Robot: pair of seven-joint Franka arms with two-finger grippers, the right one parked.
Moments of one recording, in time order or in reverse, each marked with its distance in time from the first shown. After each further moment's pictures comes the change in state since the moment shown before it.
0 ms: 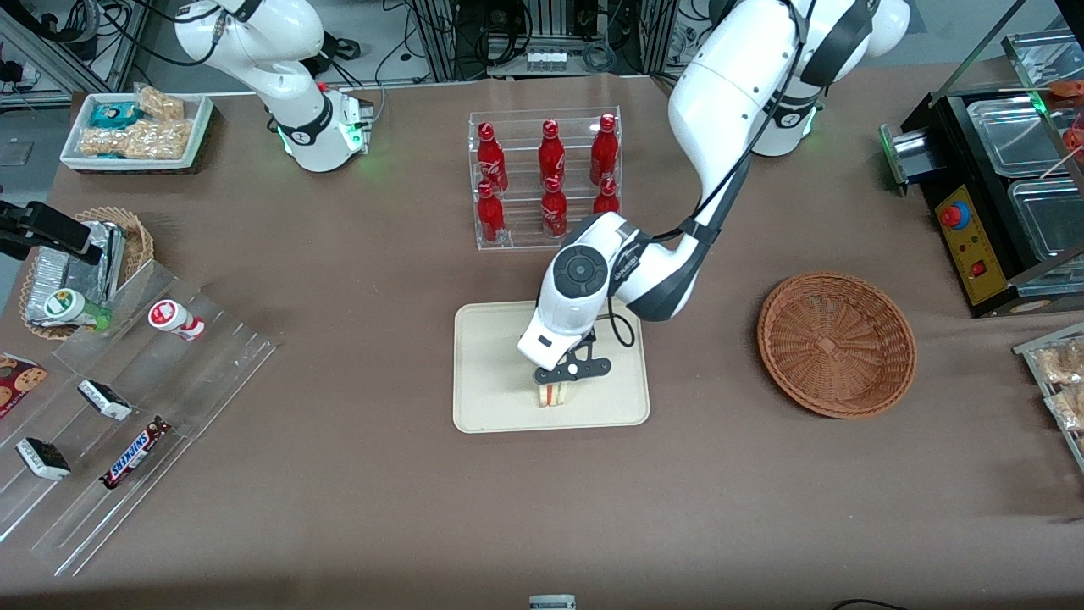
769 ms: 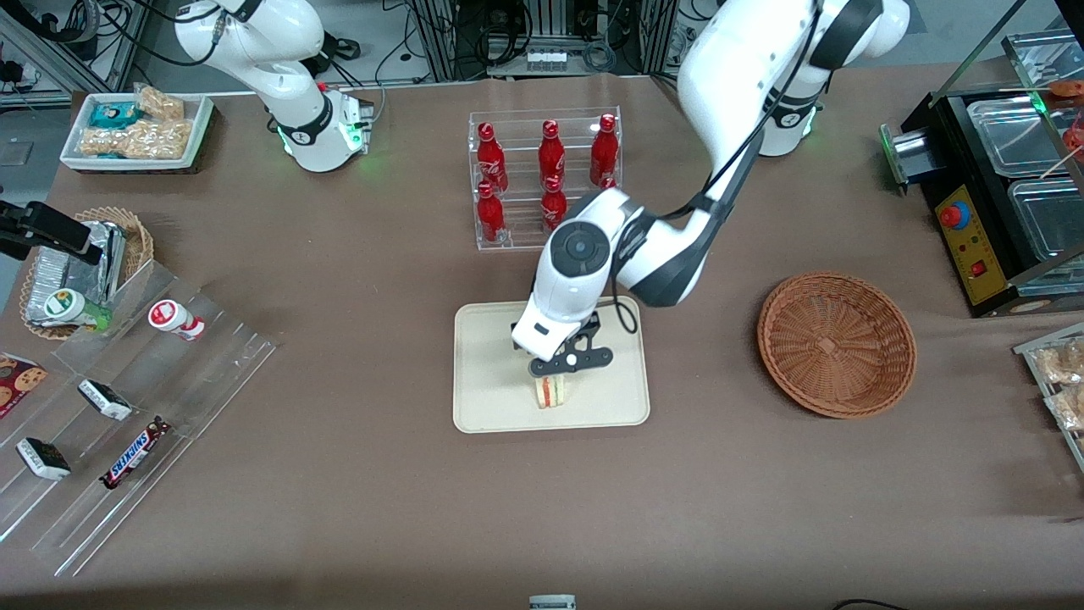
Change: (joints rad) arm 0.005 -0.136 0.019 0.048 -0.003 -0.166 0.000
